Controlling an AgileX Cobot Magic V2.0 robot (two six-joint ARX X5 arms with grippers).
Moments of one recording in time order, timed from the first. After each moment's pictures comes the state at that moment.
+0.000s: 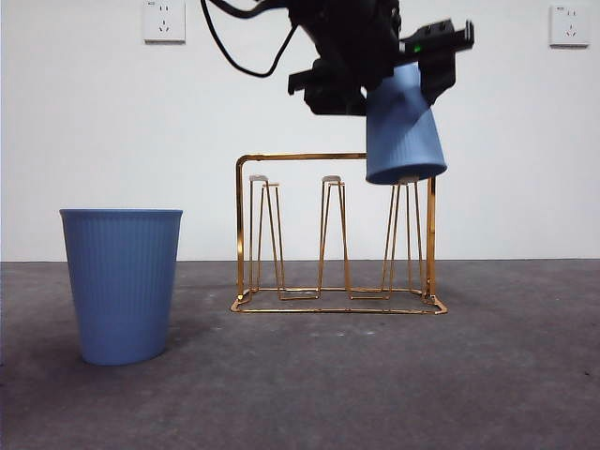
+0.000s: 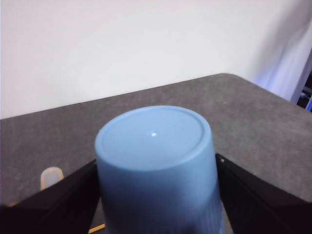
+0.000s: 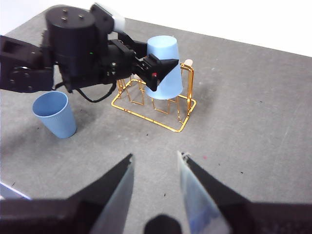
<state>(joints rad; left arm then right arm) -0.86 1.91 1.43 0.30 -0.39 -0.16 0.76 0.67 1.53 -1.36 0.25 0.13</state>
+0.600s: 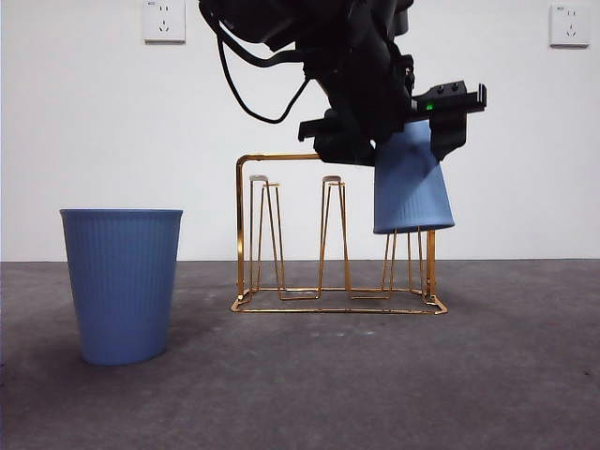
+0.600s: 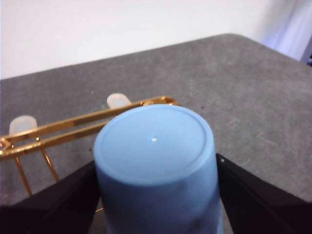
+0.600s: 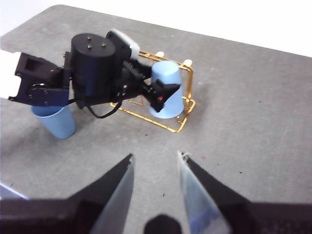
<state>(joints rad) -0.88 1.99 1.43 0.26 -0.39 -0.19 0.76 0.67 1.53 -1.36 0.26 0.13</state>
